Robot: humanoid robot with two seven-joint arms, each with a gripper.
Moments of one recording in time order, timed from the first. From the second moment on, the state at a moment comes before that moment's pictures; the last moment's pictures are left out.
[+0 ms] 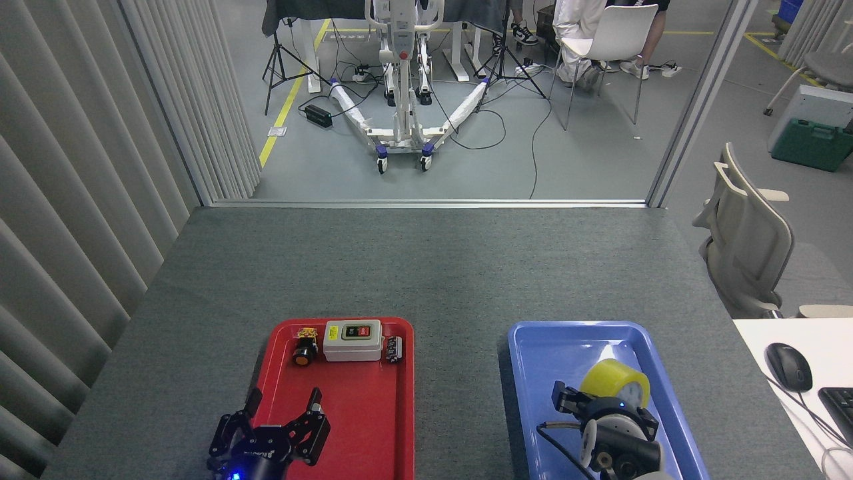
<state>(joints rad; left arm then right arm) 0.04 0.26 -0.37 -1.58 -1.07 0.25 0.14 -0.13 -0.13 0.31 -1.68 1.45 0.70 0.99</state>
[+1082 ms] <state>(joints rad) 0.04 0.25 -0.37 -1.57 -1.07 0.25 0.14 -0.32 -0.28 0.25 -1.63 1.17 0.76 1.42</state>
